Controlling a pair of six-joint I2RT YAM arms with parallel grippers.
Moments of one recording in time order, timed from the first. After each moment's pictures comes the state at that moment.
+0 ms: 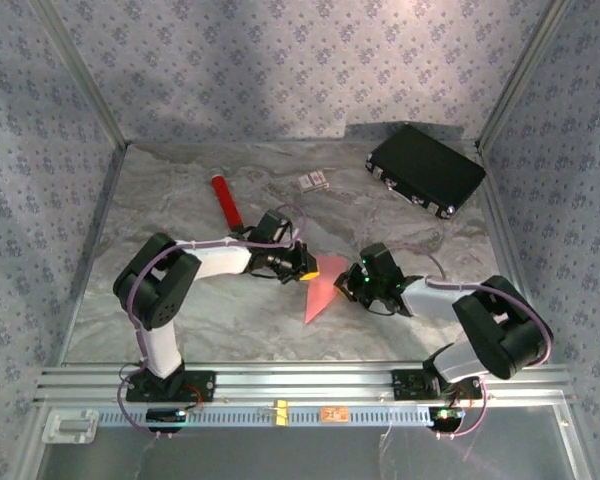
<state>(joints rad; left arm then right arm) -0.69 1.83 0.97 -0.03 0.63 -1.02 0.57 1.43 0.44 0.18 -0.29 1.26</state>
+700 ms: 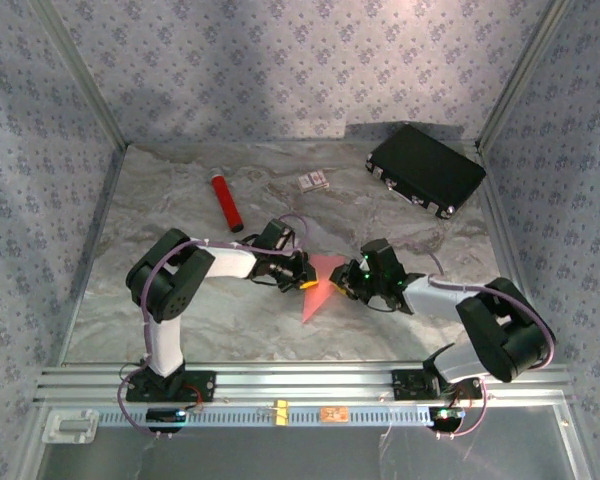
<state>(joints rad) -0.71 1.91 0.94 0.03 0.62 -1.03 0.54 1.42 0.47 0.19 -0.39 1.15</state>
